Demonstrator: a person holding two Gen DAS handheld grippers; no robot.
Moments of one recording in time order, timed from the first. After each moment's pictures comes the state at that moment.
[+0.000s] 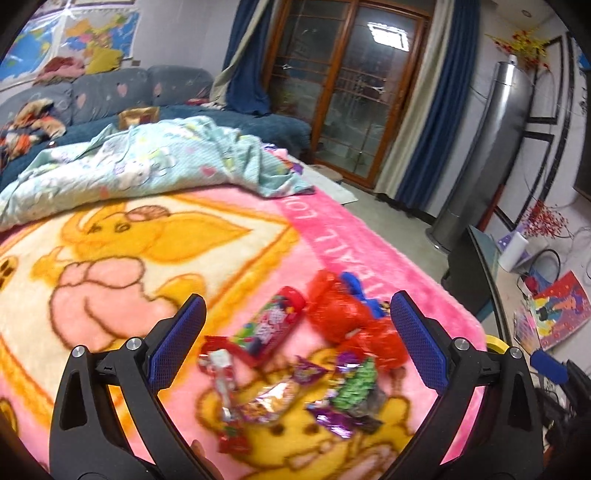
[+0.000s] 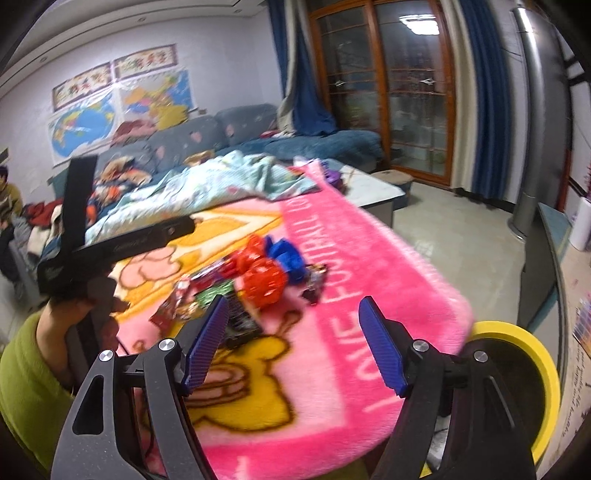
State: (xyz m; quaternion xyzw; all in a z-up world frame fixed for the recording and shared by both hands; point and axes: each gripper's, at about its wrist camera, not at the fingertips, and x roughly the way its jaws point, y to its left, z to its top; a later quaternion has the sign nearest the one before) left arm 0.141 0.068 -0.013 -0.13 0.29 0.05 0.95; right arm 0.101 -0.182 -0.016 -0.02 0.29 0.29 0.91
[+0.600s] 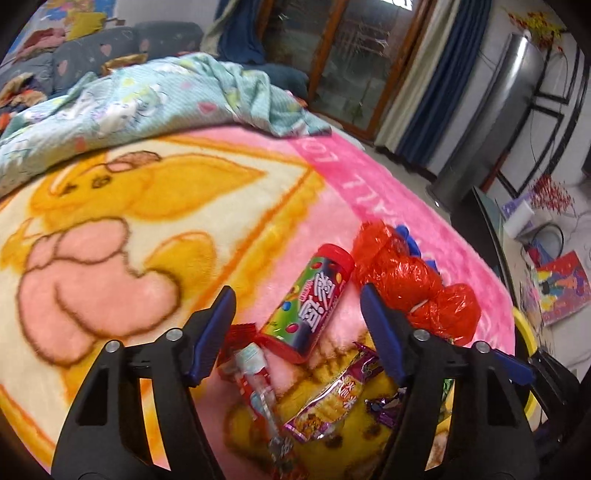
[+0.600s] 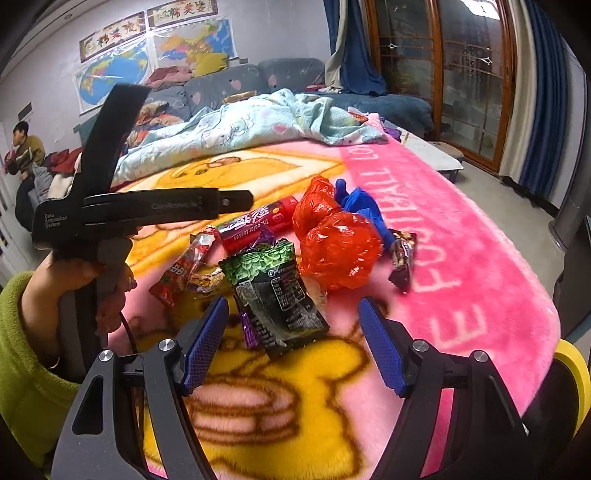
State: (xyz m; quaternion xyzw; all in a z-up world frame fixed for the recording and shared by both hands) left arm 0.184 0.097 -0.064 -0.13 0.39 0.00 0.91; right arm 0.137 -0.099 -0.070 -0.08 0.35 0.35 0.86
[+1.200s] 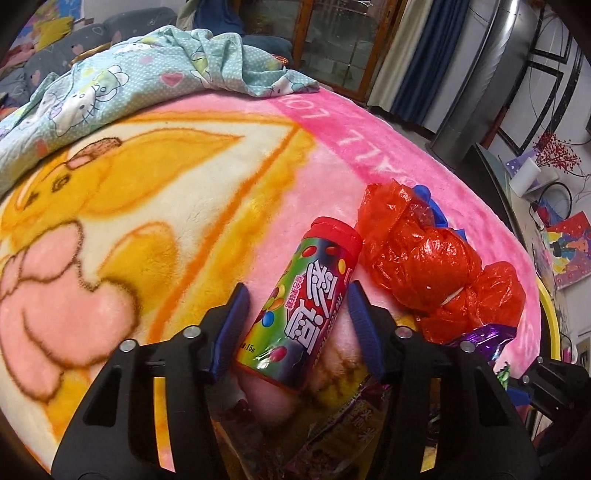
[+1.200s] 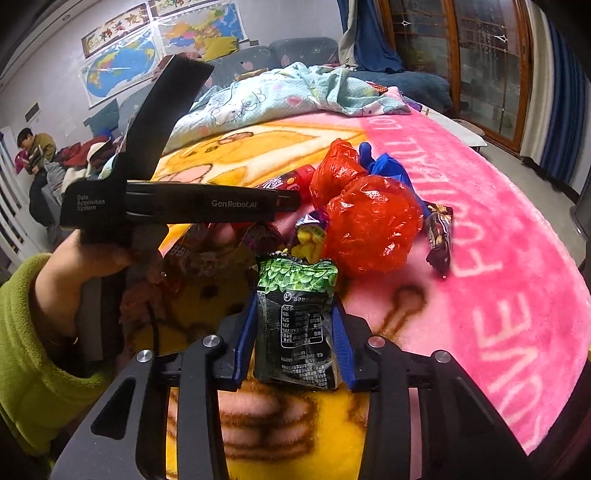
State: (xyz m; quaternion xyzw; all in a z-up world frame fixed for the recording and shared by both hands) left arm 0.212 0.084 -0.092 -0.09 0.45 -0.01 0.89; right arm 0.150 -0.088 -0.092 -0.07 0.40 0.38 0.83
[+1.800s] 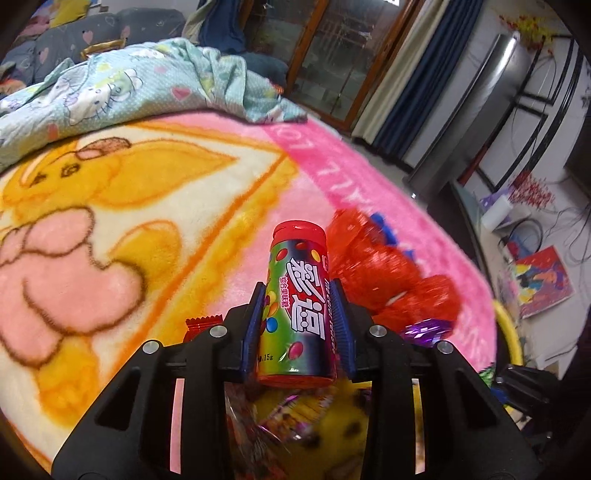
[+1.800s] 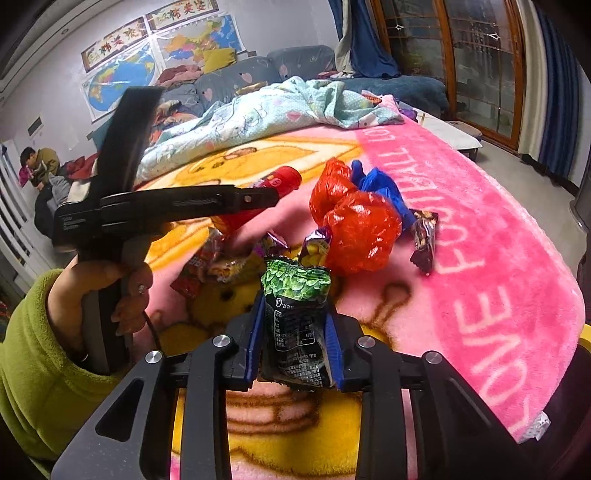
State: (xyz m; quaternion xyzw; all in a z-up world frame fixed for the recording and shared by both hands) left arm 0.179 0.090 -0.062 -0.17 0.39 -0.04 0.90; right arm 0.142 -0.107 -0.070 -0.04 0.39 0.39 0.84
